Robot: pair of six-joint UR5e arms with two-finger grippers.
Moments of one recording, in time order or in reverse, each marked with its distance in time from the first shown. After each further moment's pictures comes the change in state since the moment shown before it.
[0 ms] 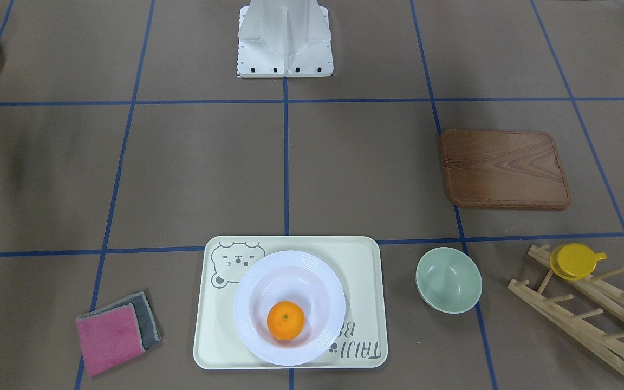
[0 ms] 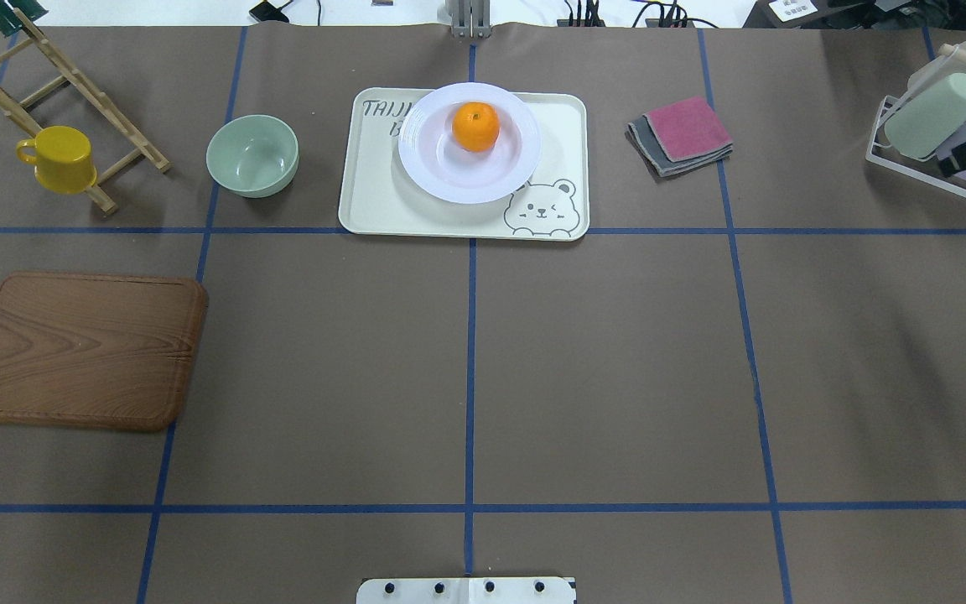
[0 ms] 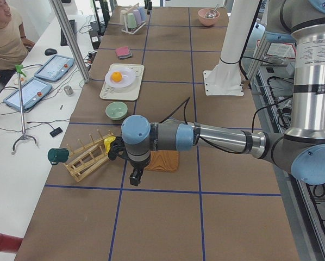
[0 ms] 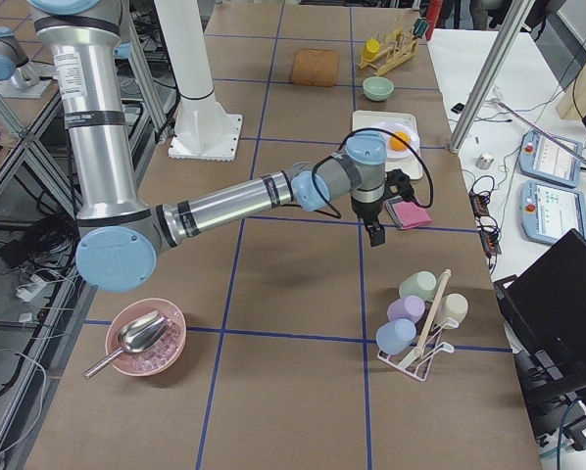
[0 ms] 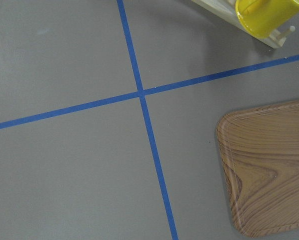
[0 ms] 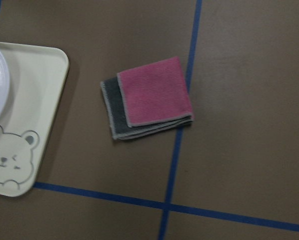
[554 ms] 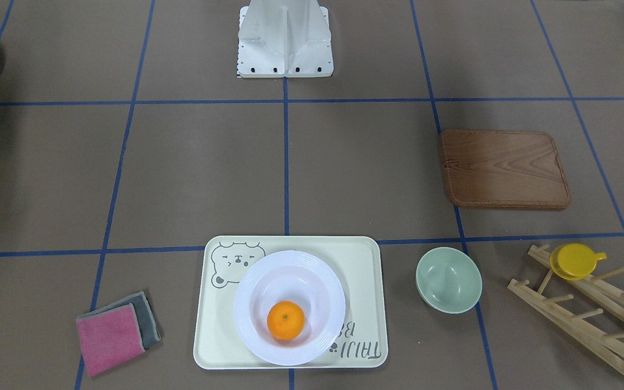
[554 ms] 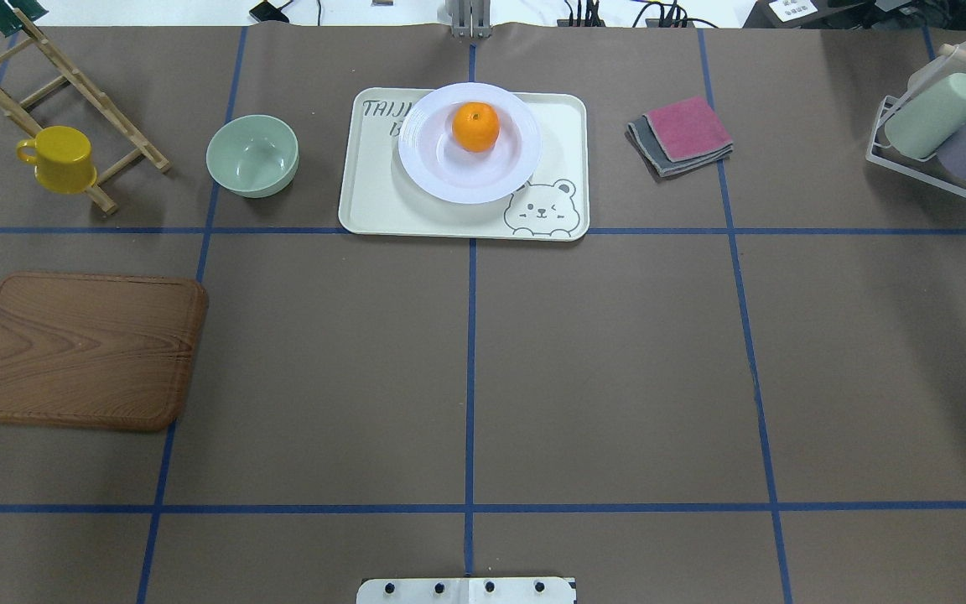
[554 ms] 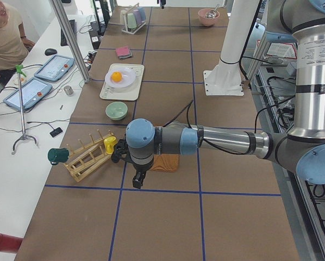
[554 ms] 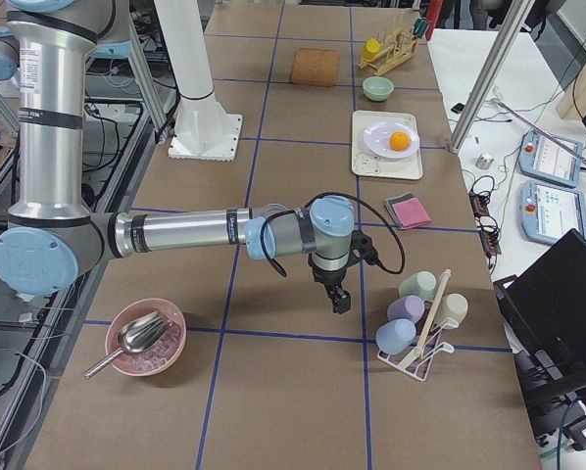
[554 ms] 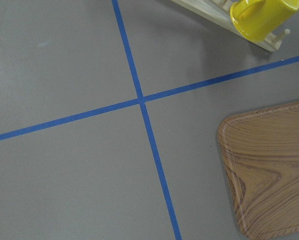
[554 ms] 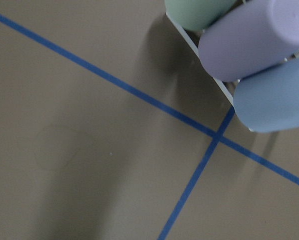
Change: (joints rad) left arm -0.002 0.032 0.000 -0.021 0.001 0.000; right arm 0.126 -0.179 -0.005 -0.142 0.006 -0.449
